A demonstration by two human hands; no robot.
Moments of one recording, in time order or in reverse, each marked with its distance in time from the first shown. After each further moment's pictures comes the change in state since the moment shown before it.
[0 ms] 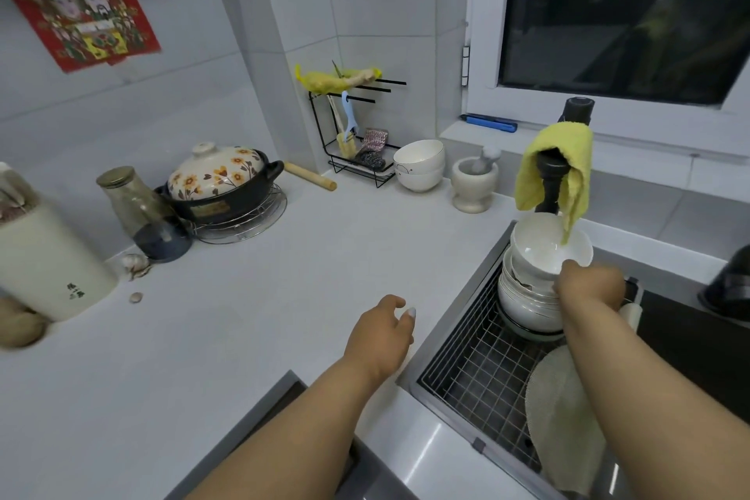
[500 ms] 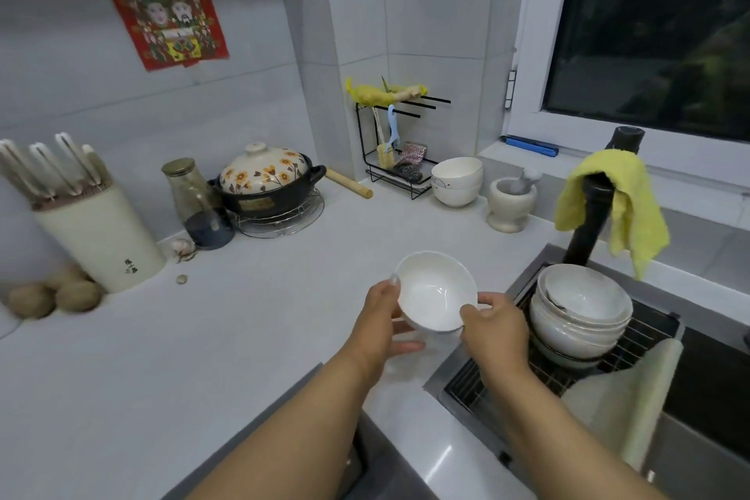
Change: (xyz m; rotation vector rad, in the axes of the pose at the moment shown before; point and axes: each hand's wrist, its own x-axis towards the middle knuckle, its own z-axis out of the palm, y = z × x) left_hand -0.021 -0.004 -0.041 -0.834 0.035 -0.185; right_hand -0.169 0.008 0.033 0.030 -0.548 -0.313
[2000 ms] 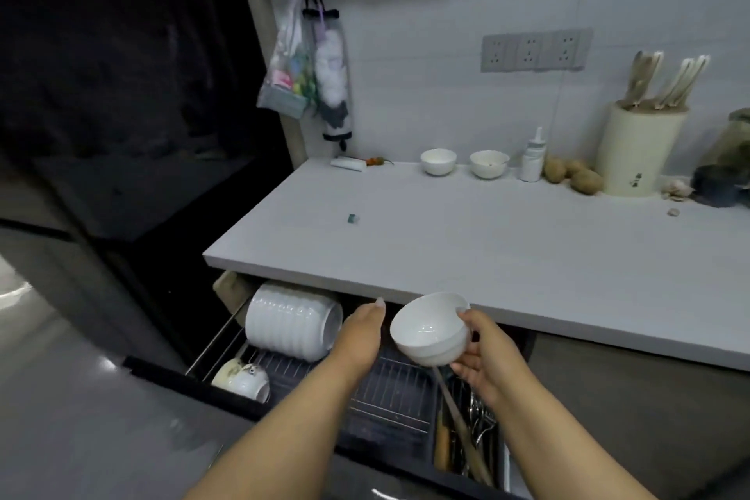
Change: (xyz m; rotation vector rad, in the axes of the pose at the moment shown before) left_hand -0.555 -0.188 -0.389 0.006 1.147 -0.108; right_hand -0.580 0.030 0.222 0.051 -1.327 0.313
